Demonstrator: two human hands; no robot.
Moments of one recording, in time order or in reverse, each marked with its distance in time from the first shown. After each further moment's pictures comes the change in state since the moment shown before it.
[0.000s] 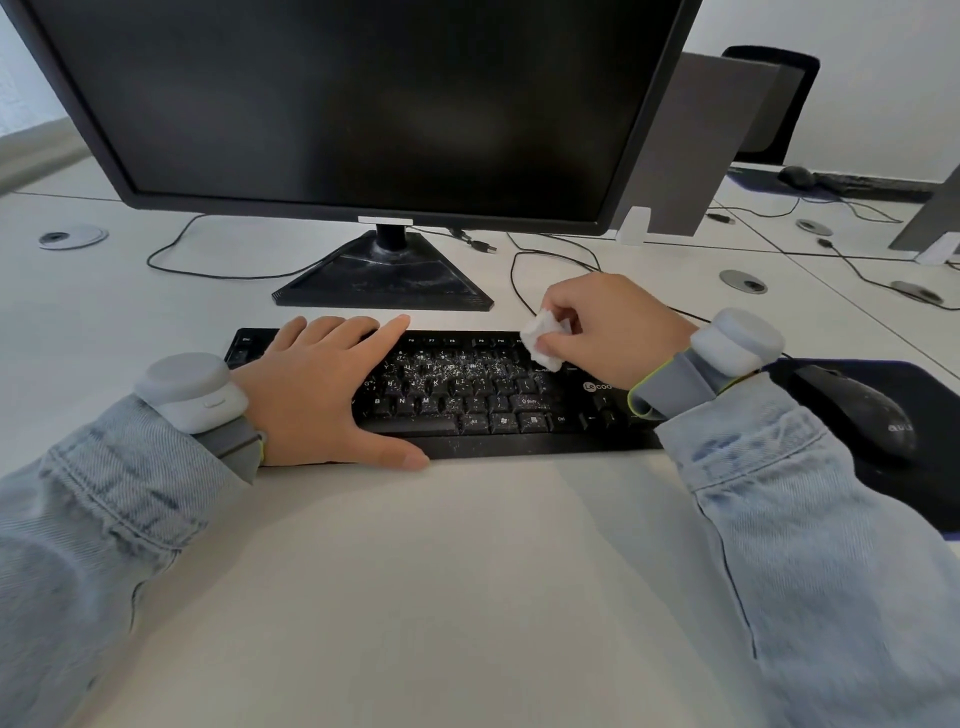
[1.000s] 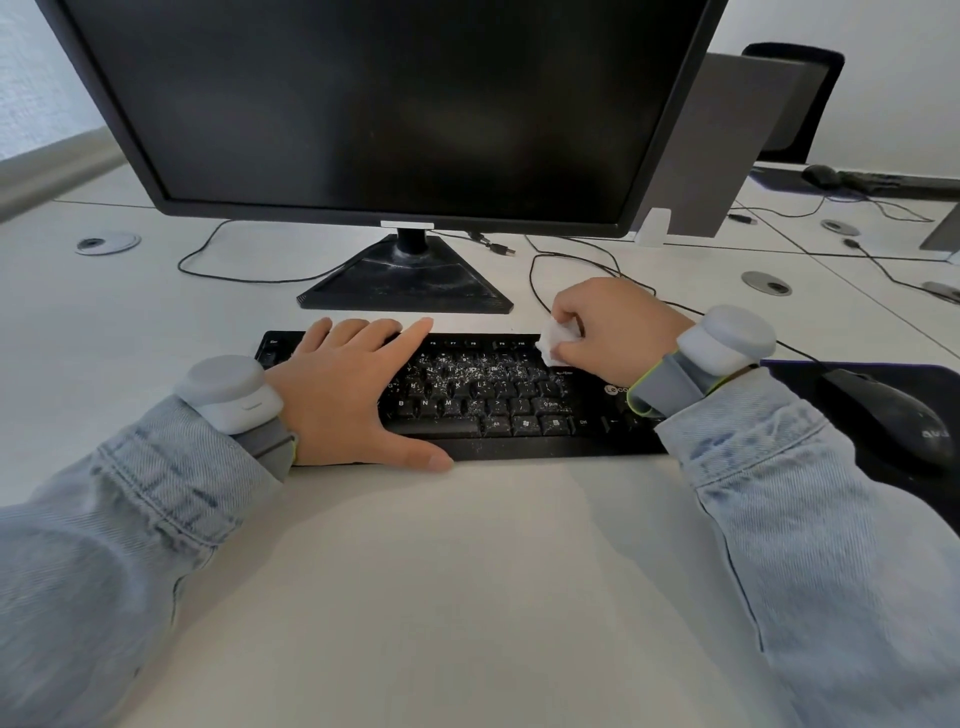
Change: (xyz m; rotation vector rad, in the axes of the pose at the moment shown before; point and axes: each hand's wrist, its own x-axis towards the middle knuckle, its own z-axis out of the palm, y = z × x) left_hand -0.001 0.001 -0.002 0.003 -0.011 -0.007; right_hand 0.010 -0.010 0.003 -0.148 -0.072 -0.009
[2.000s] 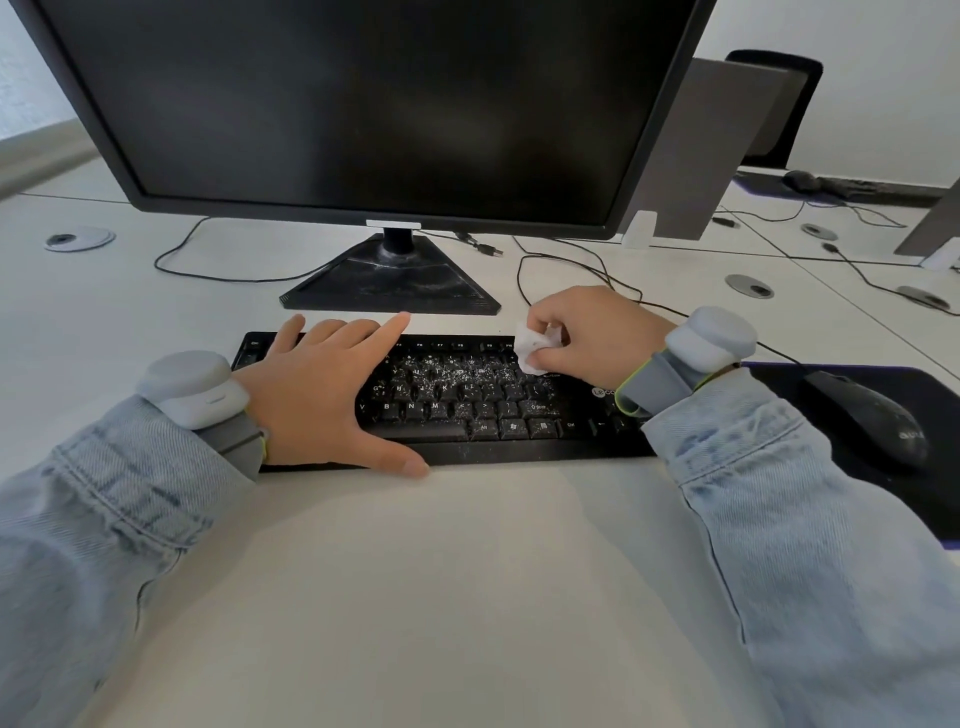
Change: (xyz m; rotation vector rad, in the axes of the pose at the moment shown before) left_hand 0.000 -0.004 -0.003 -0.053 -0.049 -0.026; right_hand 0.003 0.003 0.002 0.094 -0.077 -0.070
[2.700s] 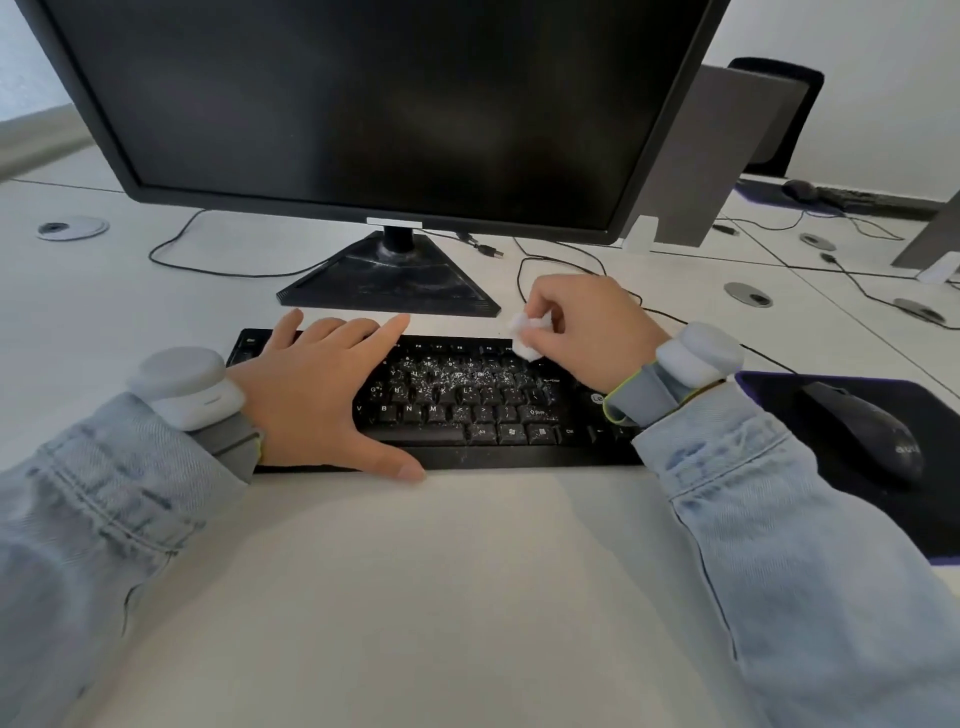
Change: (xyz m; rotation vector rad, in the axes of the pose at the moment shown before) left_hand 0.000 -0.003 0.002 0.015 0.020 0.016; right_hand 0.006 0.000 0.009 0.143 0.244 0.044
